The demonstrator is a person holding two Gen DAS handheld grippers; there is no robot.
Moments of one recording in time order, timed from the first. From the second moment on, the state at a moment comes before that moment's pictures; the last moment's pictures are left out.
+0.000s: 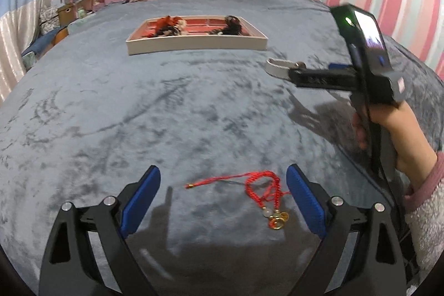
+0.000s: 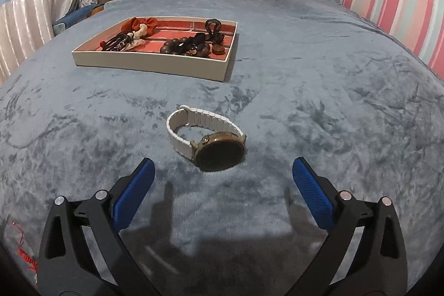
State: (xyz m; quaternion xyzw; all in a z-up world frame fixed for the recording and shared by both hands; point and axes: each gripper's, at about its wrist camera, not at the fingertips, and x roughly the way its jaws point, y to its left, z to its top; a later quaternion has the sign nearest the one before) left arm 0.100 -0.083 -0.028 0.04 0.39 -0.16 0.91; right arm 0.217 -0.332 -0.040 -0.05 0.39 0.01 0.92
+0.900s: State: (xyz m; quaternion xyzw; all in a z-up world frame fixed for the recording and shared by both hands) left arm 0.128 -0.086 -0.061 0.05 0.41 -0.18 0.89; right arm 0.267 -0.330 -0.065 -0.04 0.42 0.05 0.91
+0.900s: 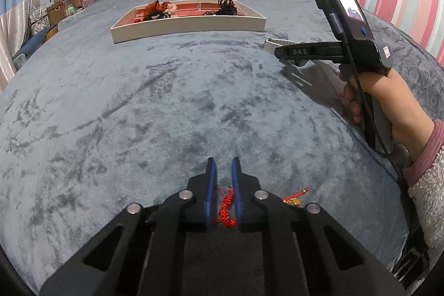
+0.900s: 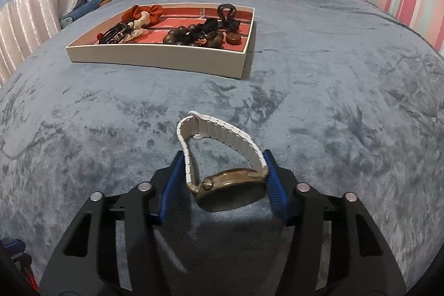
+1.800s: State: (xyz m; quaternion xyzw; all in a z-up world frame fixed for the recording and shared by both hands) left arm 0.159 -0.056 -0.016 0.01 0.37 -0.19 0.91; right arm 0.266 -0.343 -0.057 -0.01 0.40 0.04 0.91
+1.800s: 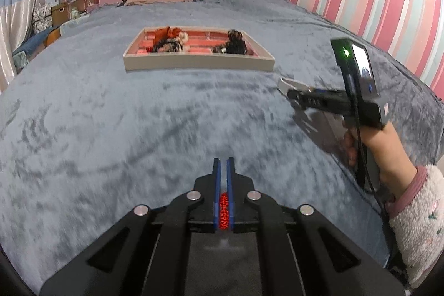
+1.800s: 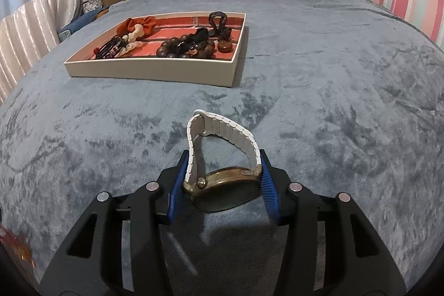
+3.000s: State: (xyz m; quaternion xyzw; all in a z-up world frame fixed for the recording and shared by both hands) left arm 0.498 -0.044 -0.020 0.02 0.38 -0.06 0.92; right arm 0.426 -0.297 -0.026 0.00 0.39 0.02 0.92
